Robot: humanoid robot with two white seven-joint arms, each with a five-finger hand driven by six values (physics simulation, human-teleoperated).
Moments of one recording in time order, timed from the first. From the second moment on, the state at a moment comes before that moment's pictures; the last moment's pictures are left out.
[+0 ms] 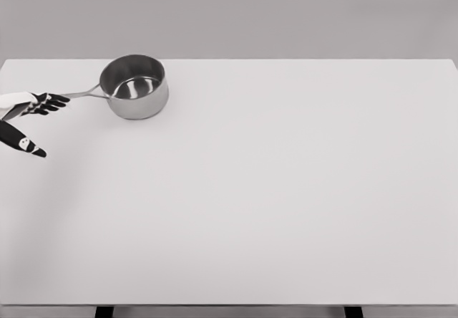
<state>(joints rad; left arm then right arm) -0.70 1.08 -0.80 -1.30 0.39 0.02 -0.61 0.07 0.00 -0.04 -0.02 0.02 -0.07 -0.16</state>
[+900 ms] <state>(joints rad) -0.80 0.95 -0.79 -1.11 0.28 -0.01 -0.61 0.07 0.00 -0.04 -0.02 0.02 -0.07 -0.16</state>
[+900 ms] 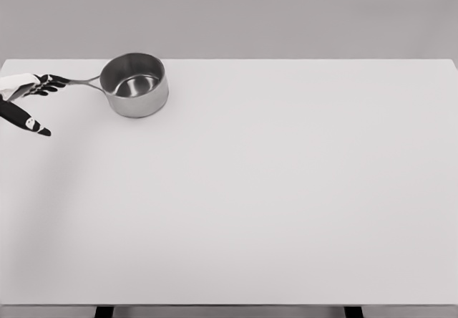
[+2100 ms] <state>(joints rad) -0.09 1.10 -0.24 -1.69 0.31 -0.57 -0.61 0.07 0.00 -0.04 -0.02 0.02 -0.07 -0.16</state>
